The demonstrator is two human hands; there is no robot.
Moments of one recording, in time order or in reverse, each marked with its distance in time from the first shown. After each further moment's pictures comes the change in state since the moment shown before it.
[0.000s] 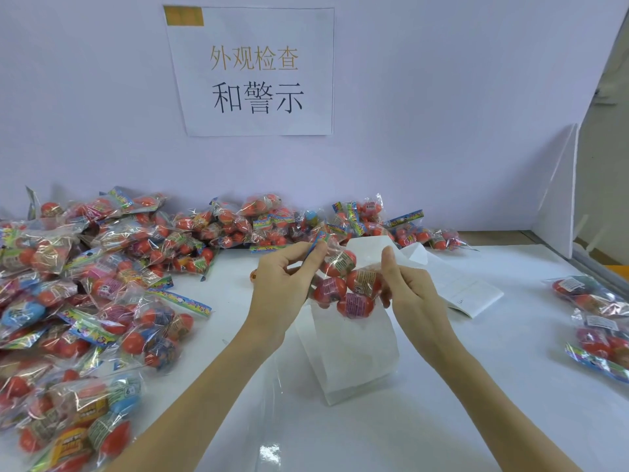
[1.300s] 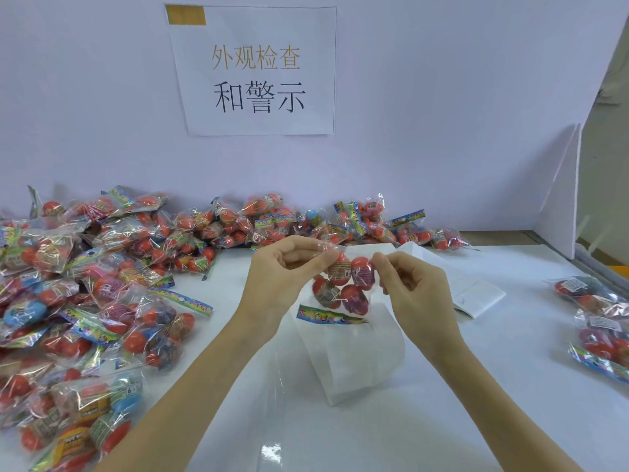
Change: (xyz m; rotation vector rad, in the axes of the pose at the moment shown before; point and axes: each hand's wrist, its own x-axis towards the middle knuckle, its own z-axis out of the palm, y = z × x) left_hand 0.010 0.003 -0.013 -0.109 -0.092 -0.057; right_hand 0.005 0.010 -0.001 -0.089 0.161 -0.157
